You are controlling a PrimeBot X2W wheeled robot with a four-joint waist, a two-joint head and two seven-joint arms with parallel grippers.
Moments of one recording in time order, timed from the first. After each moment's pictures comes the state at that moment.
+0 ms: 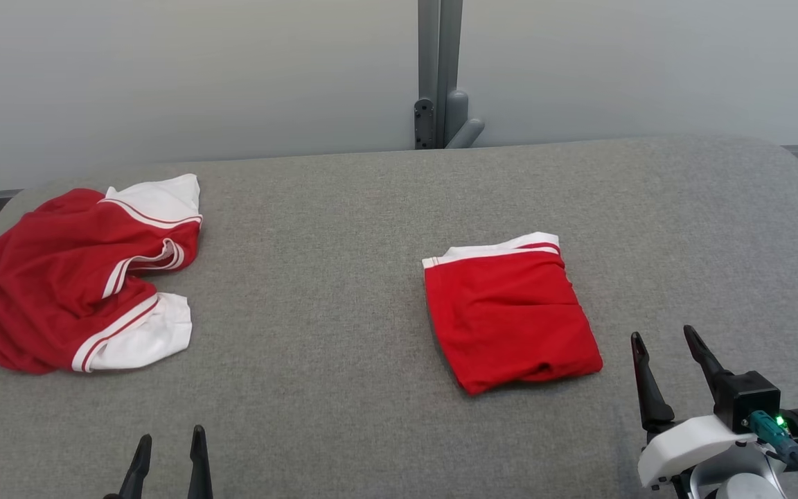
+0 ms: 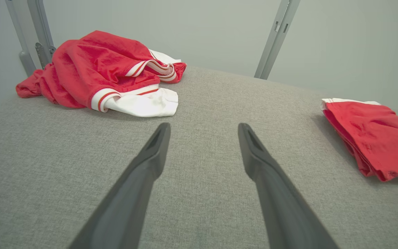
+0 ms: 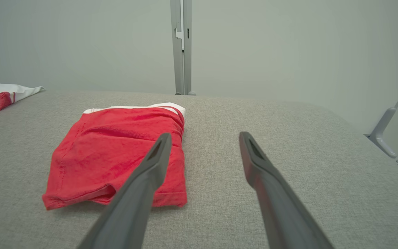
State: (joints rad) left arm 0.20 0.05 0.01 0.17 -0.28 -0.12 -0.26; right arm -0.03 -0.07 -0.04 0.29 0.03 0.13 -0.26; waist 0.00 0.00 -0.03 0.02
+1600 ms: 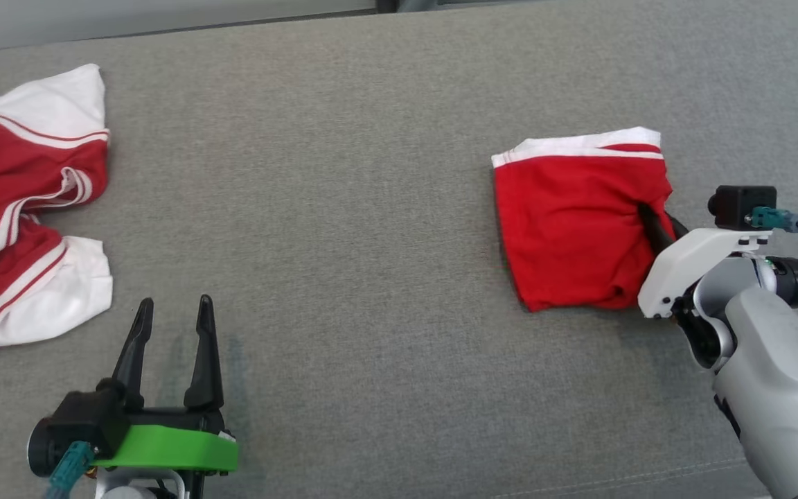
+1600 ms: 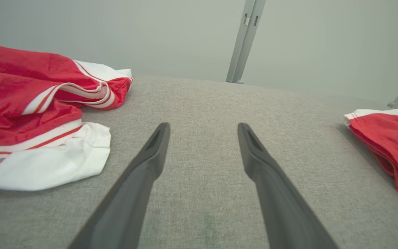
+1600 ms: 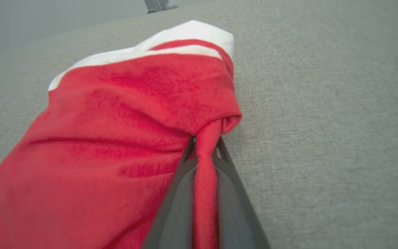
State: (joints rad) left arm -0.02 0.06 -0.02 0.09 -0.25 -0.13 -0.26; right arm -0.61 -0.24 0.22 0.76 0.49 0.13 -0.02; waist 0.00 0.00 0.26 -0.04
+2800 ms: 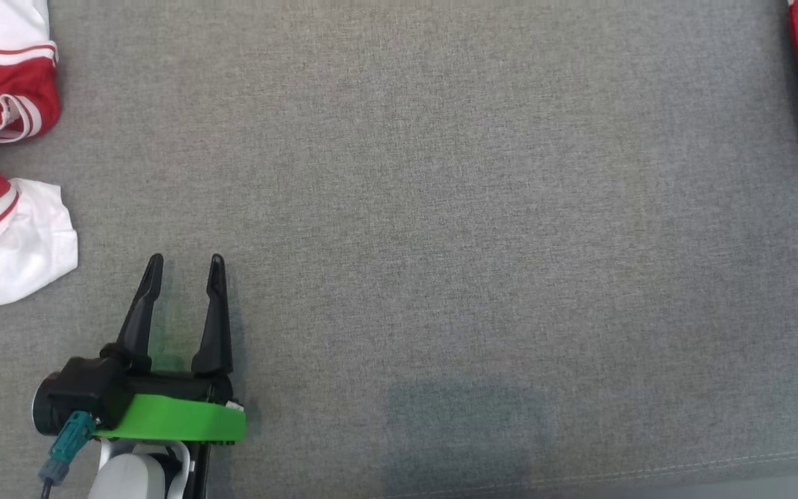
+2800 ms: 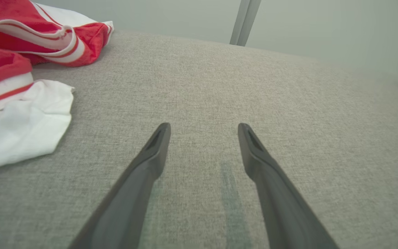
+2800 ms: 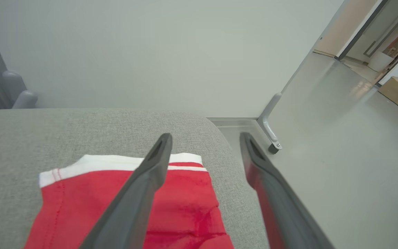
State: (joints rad) left arm -0.12 0.09 -0.08 0.06 -0.26 -0.13 -0.26; right arm -1.09 -0.53 -0.24 1.09 -0.04 0.13 -0.21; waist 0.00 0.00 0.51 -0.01
